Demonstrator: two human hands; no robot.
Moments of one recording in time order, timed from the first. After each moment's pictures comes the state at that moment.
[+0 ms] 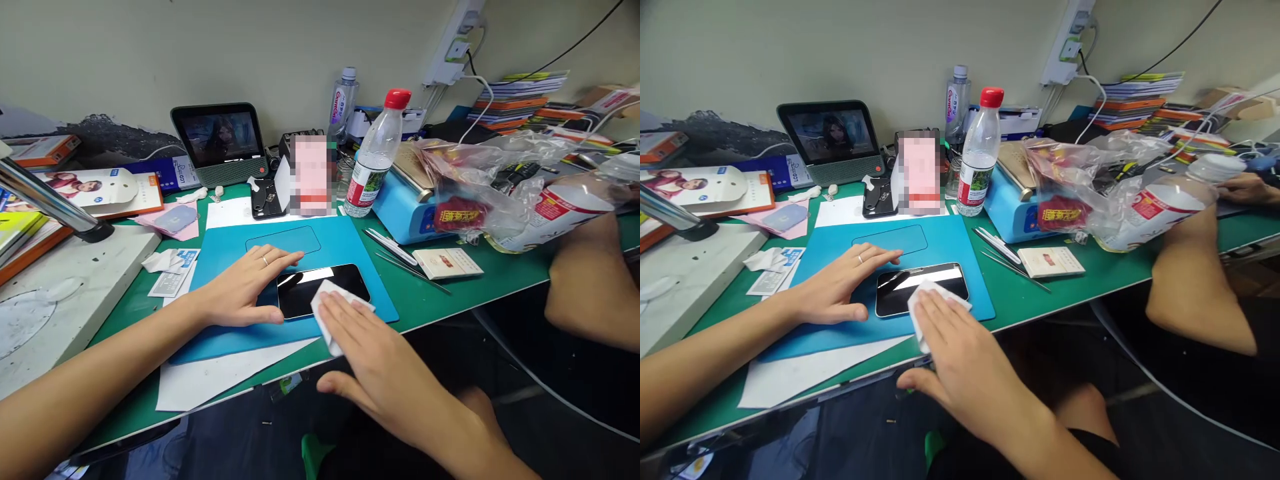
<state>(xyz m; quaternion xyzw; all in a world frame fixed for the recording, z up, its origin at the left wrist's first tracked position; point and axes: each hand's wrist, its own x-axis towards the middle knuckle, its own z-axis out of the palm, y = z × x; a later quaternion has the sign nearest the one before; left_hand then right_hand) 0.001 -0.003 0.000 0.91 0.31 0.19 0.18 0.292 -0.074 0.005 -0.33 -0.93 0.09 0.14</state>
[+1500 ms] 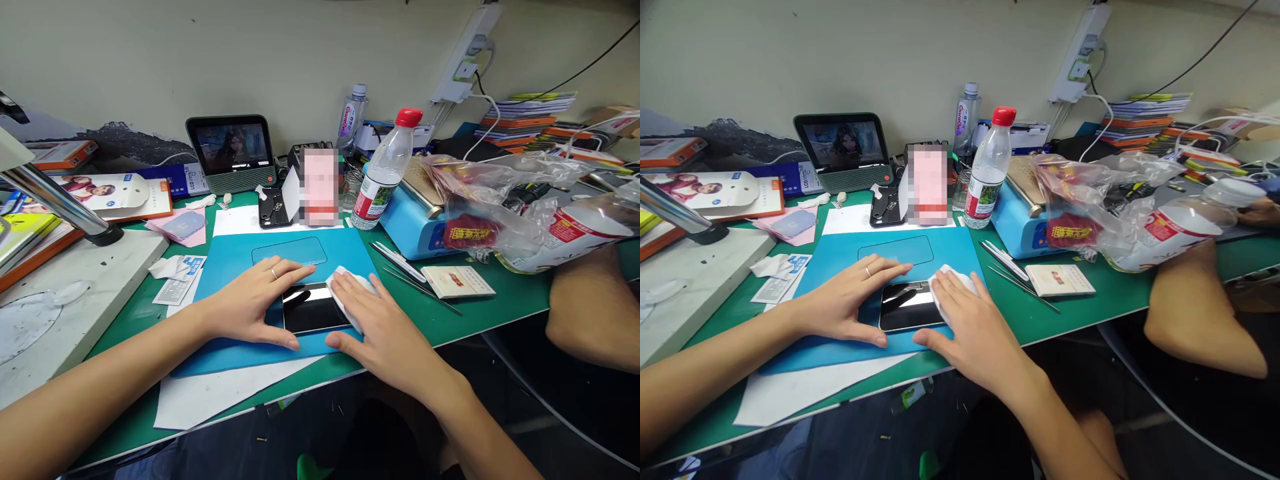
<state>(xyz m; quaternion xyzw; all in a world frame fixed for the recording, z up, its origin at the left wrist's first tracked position) 0.004 -0.003 -0.002 0.92 0.31 0.19 0.15 0.288 -0.018 0.008 -0.39 -0.91 0.12 0.09</state>
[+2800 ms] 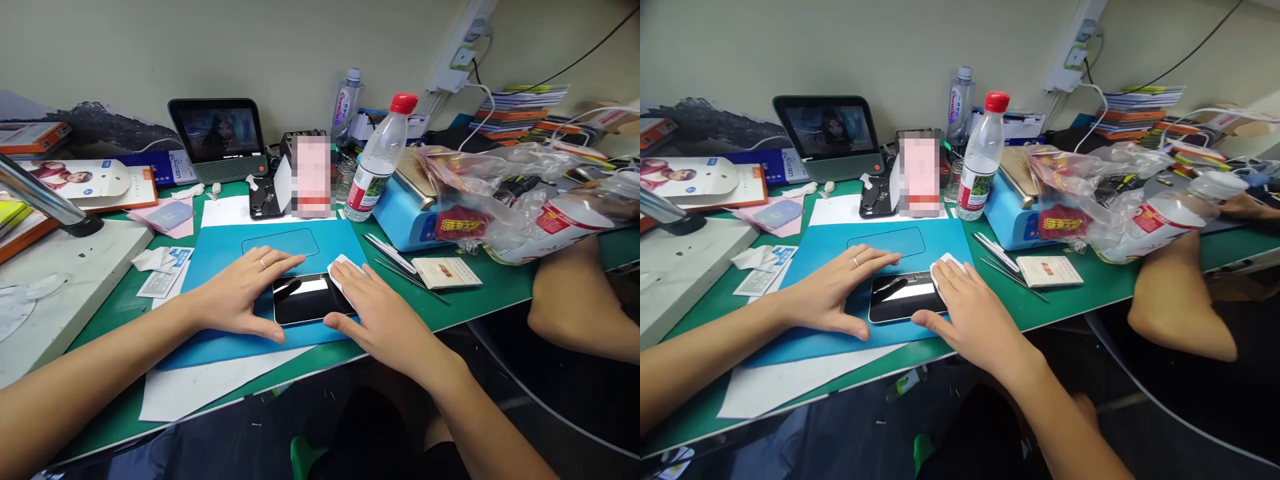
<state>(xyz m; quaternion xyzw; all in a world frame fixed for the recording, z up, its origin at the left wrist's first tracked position) 0.003 -0.001 -0.002 0.92 0.32 0.19 0.15 0.295 -0.013 0.015 -0.40 -0.90 0.13 0.08</state>
